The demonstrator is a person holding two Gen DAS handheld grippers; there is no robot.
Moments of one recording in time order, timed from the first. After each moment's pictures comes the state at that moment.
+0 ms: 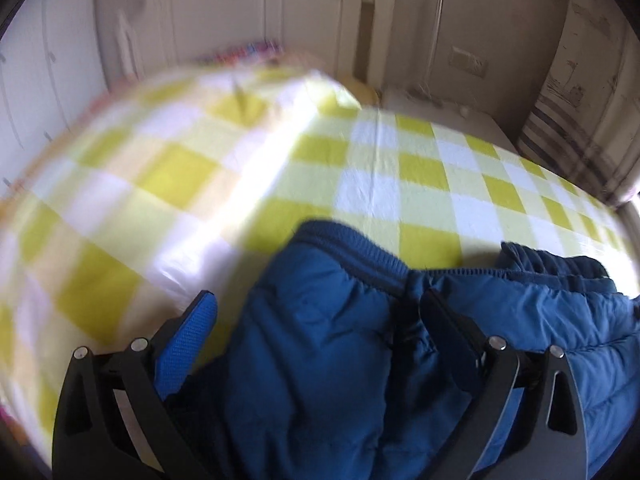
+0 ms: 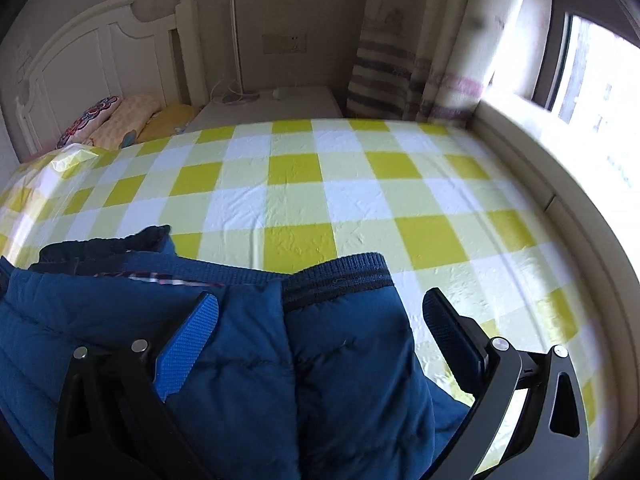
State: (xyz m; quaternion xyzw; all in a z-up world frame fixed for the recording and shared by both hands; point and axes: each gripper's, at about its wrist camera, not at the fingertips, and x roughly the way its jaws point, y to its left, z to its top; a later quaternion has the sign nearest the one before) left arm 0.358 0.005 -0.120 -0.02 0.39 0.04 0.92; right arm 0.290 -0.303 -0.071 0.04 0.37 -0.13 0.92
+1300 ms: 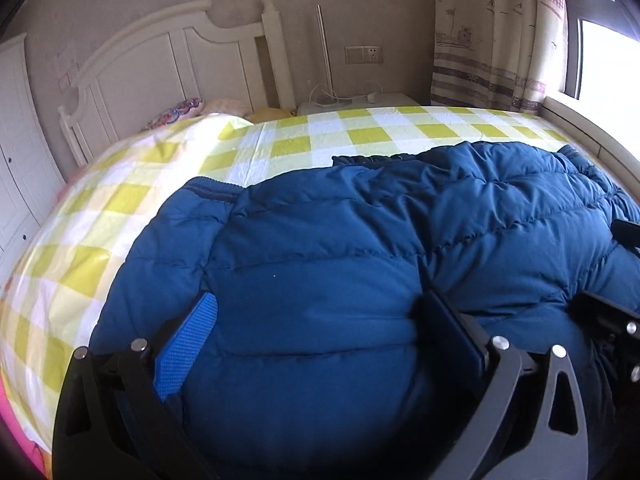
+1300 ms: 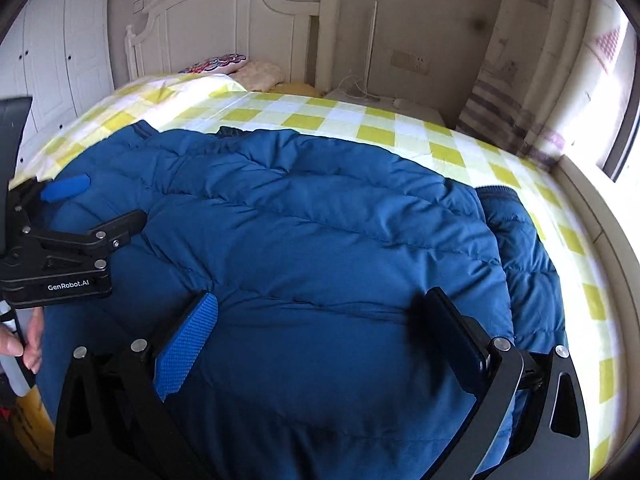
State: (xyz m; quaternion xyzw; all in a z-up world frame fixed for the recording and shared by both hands) left arm 0.246 -0.077 -0.132 0.10 0.34 -0.08 0.93; right arm 0.205 -0.199 -0.099 -0.05 0.38 0.00 0.92
